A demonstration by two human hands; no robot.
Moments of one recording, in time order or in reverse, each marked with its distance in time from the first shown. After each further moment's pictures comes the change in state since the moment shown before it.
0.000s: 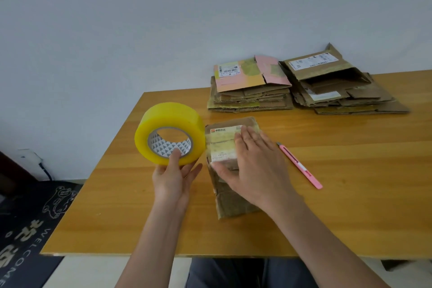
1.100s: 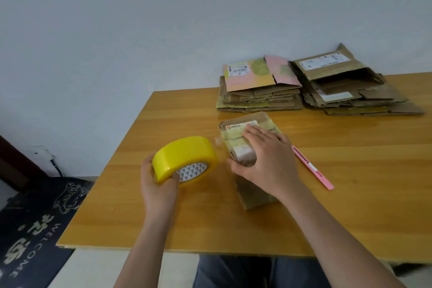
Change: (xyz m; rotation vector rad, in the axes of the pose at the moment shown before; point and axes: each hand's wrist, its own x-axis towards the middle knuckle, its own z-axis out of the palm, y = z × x) left_hand -0.001 0.007 -0.052 0.612 0.112 0.403; right_hand 0.017 0.015 0.020 0.066 0.134 0.010
